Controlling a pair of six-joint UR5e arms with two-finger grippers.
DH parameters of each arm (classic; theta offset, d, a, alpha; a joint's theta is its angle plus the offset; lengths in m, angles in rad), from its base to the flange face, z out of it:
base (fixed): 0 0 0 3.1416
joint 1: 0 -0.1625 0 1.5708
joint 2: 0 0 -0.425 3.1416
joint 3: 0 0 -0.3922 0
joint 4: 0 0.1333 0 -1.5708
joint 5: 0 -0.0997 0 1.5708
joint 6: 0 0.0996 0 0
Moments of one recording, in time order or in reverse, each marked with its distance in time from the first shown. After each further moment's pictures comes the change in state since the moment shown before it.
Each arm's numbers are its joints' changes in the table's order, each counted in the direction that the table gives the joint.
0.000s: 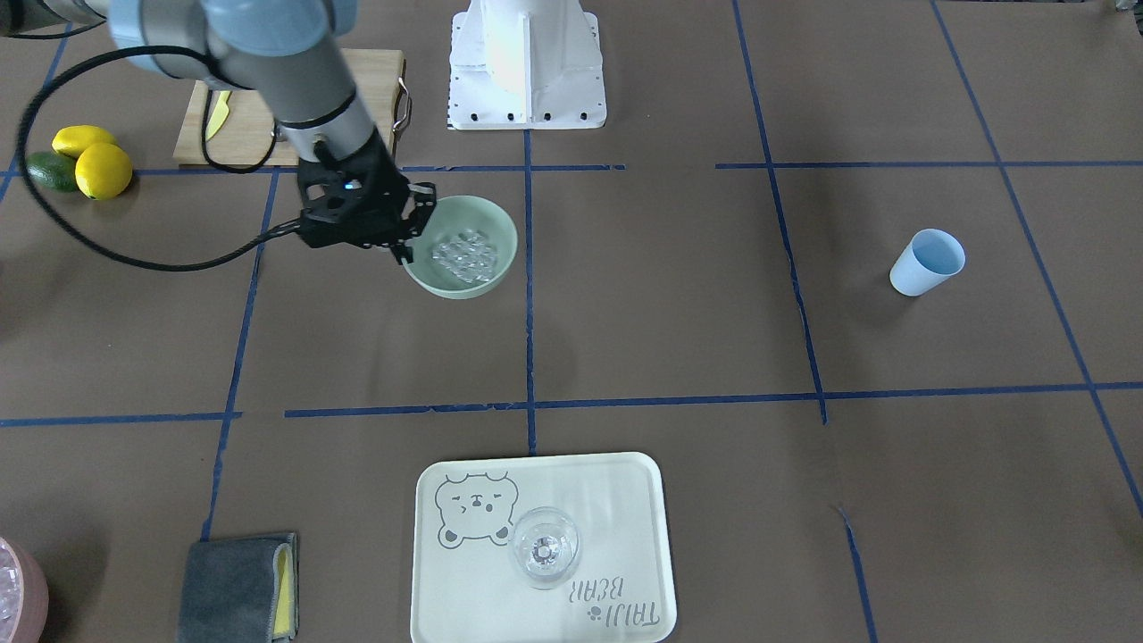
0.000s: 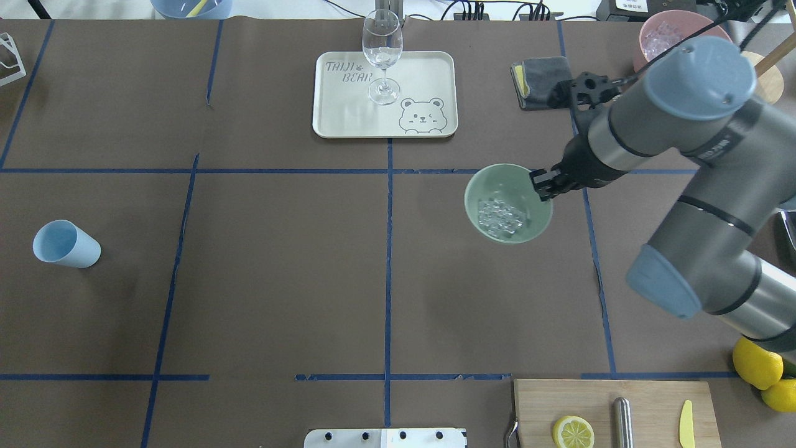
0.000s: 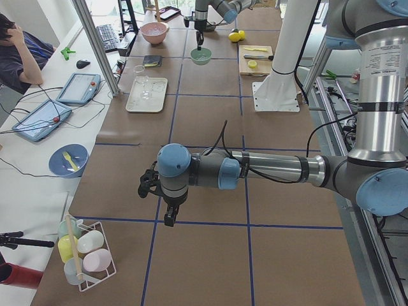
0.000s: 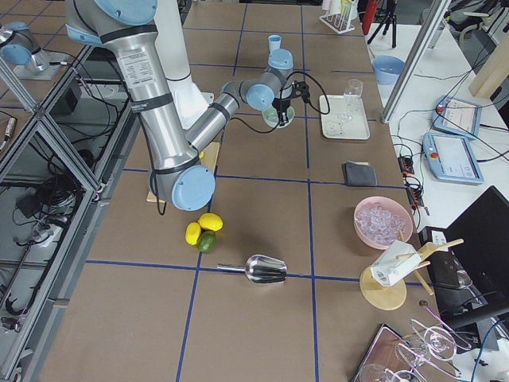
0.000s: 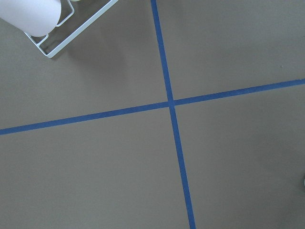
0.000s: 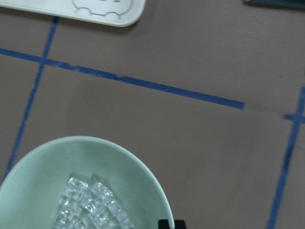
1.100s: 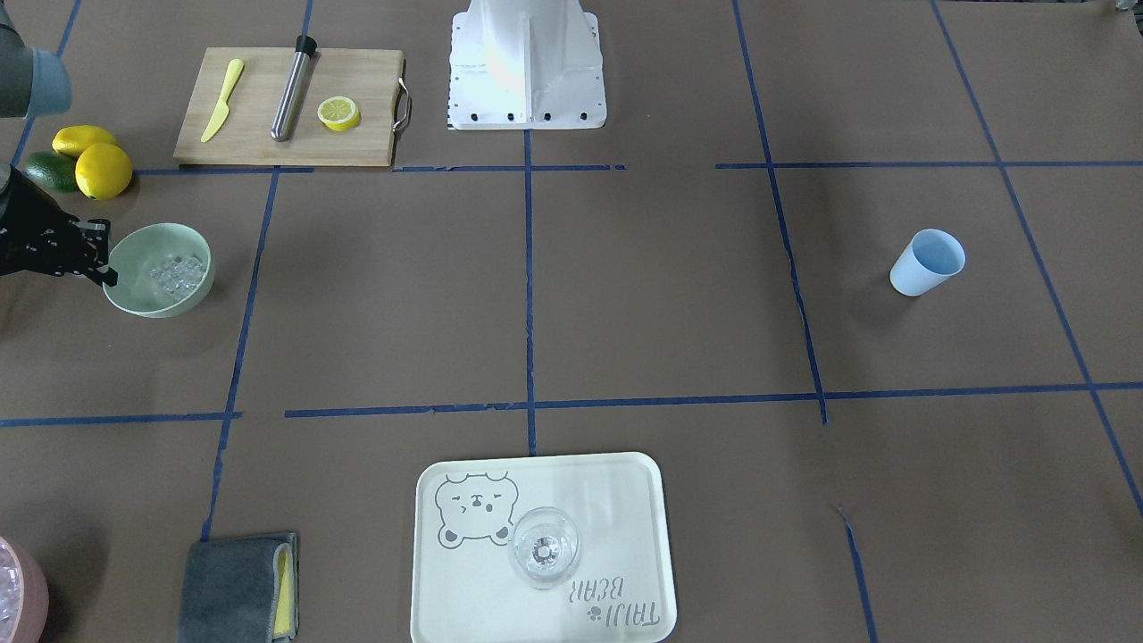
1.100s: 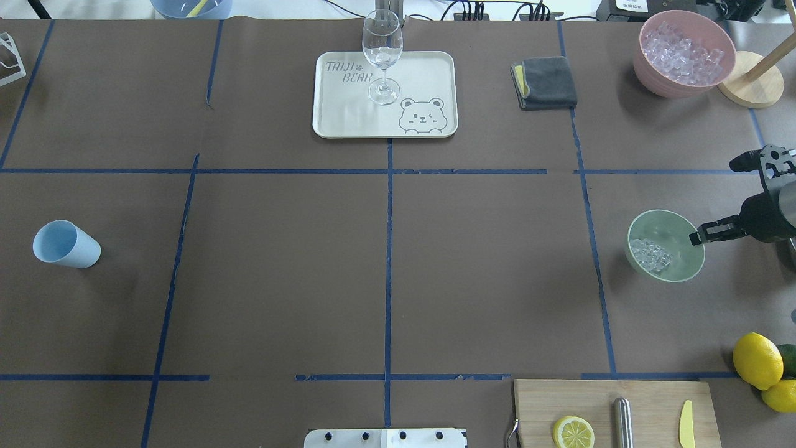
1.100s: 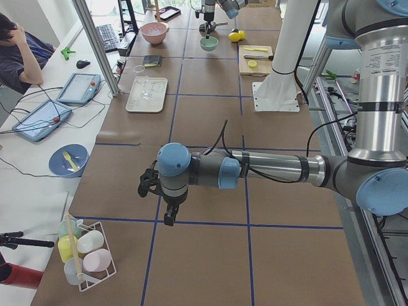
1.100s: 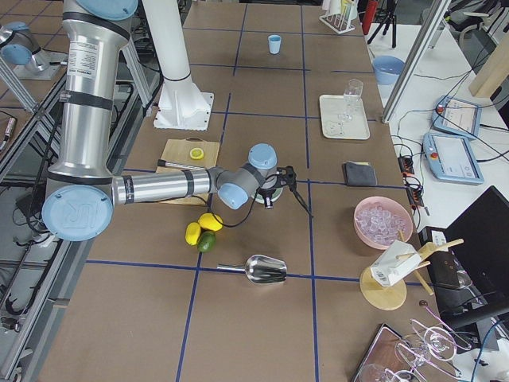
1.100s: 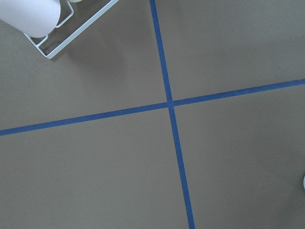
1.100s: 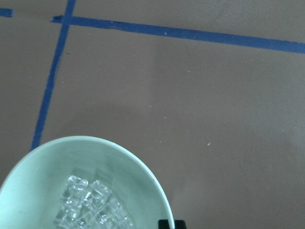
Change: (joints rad) left arm 0.000 0.000 -0.002 -0.002 0.002 0.000; right arm -0.151 0.449 -0.273 0.685 -0.102 -0.056
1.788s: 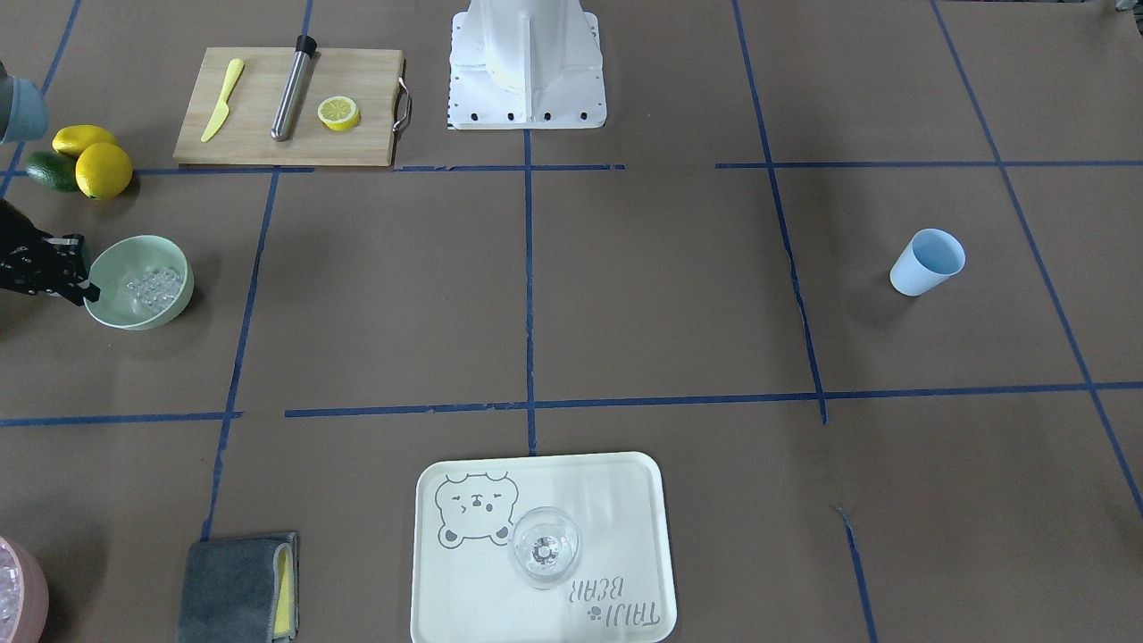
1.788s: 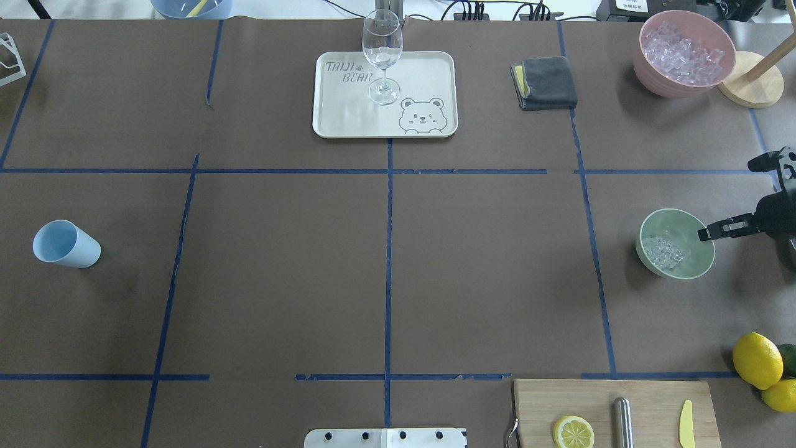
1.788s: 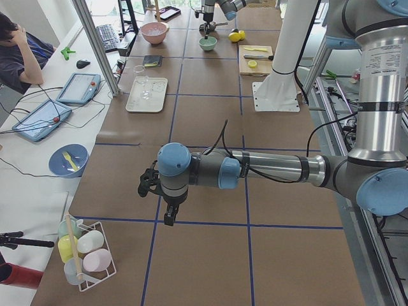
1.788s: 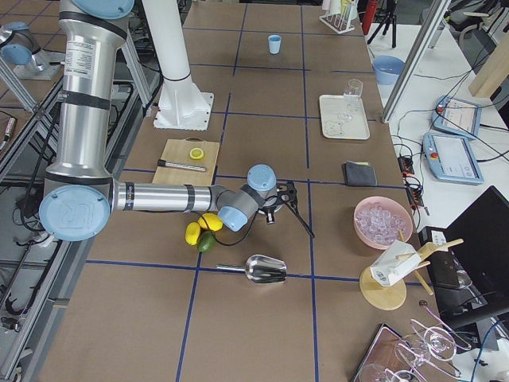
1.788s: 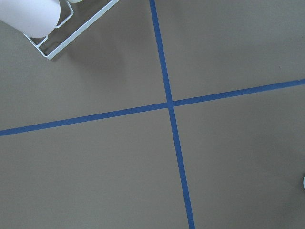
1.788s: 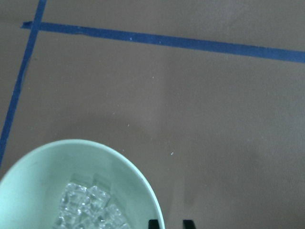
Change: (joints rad) left arm 0.000 0.000 0.000 0.000 0.000 0.000; right arm -0.058 -0.010 -0.089 0.114 -0.028 -0.008
